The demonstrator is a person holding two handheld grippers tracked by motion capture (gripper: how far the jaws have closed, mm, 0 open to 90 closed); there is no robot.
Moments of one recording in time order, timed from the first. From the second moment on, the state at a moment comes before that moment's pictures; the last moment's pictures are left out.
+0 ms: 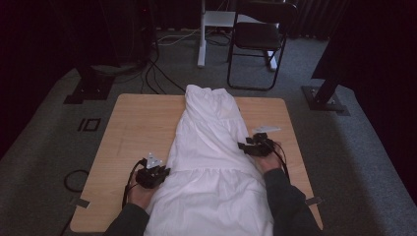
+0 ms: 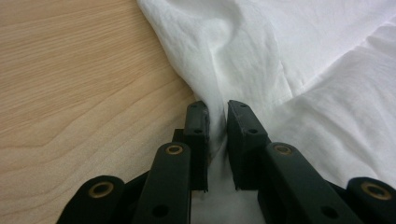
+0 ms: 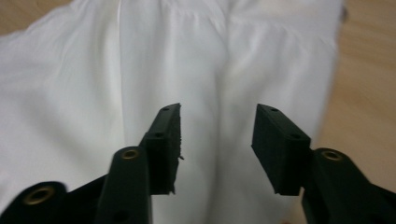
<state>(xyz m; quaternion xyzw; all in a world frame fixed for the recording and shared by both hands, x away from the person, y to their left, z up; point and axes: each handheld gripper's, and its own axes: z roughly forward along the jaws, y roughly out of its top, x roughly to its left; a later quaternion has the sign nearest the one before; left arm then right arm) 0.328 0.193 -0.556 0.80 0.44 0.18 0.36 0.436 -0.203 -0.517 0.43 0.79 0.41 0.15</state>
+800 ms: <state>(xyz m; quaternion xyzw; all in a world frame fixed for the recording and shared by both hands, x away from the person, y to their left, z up) 0.309 0.200 -0.550 0.79 0.46 0.18 0.35 0.475 -0.219 -0.541 0.48 0.78 0.35 0.21</state>
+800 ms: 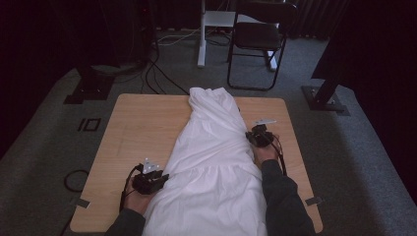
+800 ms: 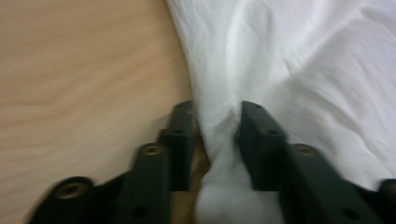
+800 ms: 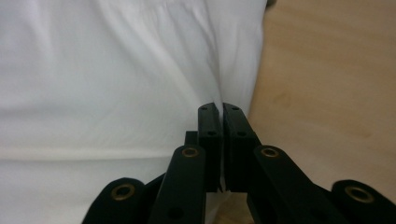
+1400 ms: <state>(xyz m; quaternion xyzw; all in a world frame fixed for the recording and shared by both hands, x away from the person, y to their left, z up) 0.460 0.123 -0.541 0.82 0.44 0.18 0.31 0.477 -0.216 -0.554 0.50 0.77 0.34 0.20</state>
